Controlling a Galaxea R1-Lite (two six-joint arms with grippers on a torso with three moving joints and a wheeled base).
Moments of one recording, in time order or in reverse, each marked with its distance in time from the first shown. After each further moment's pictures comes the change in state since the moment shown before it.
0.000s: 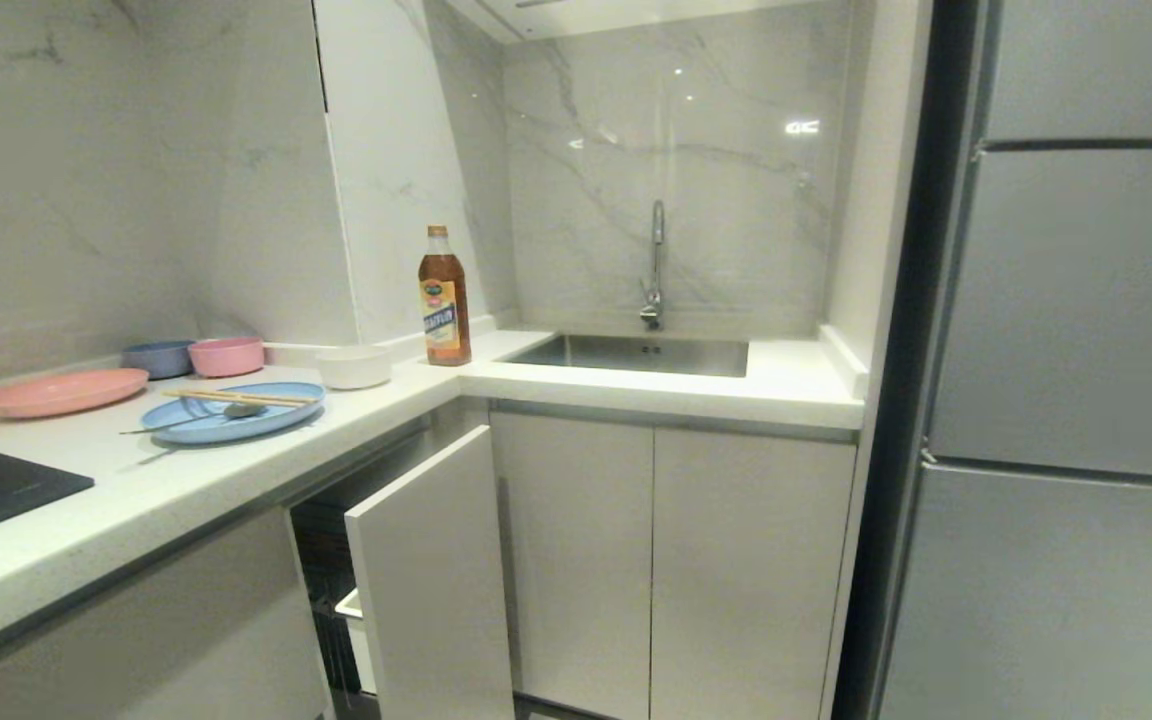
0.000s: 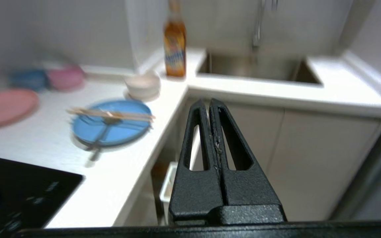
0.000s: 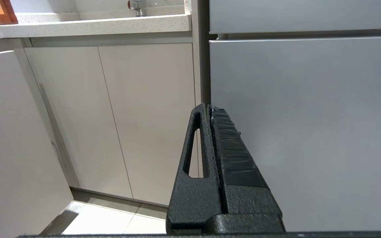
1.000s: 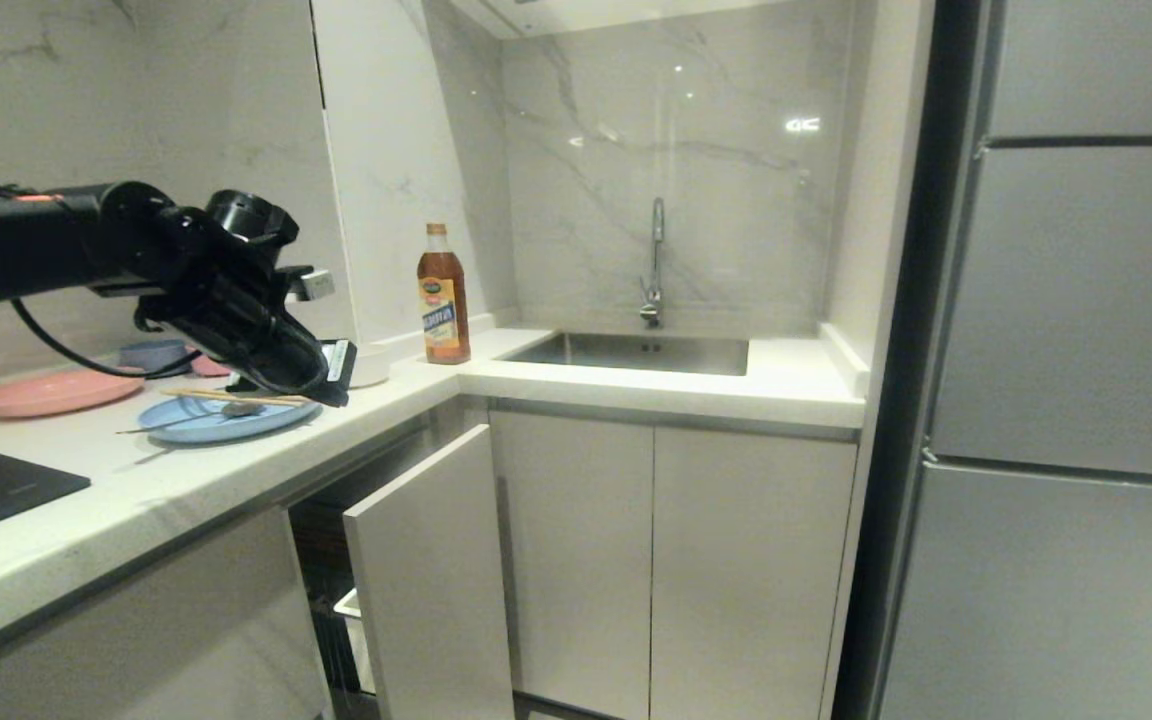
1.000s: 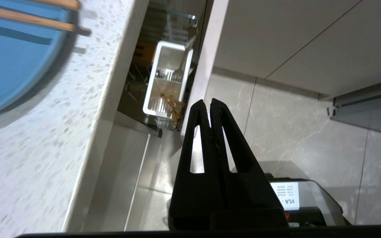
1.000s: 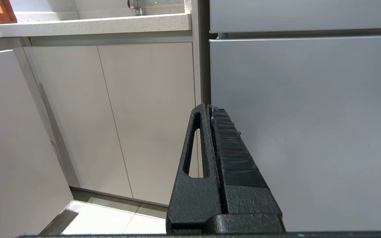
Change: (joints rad) left arm 0.025 0.890 -0.421 0.312 -0.020 -0.013; right arm 0.000 0.000 0.000 0.000 0.000 0.000
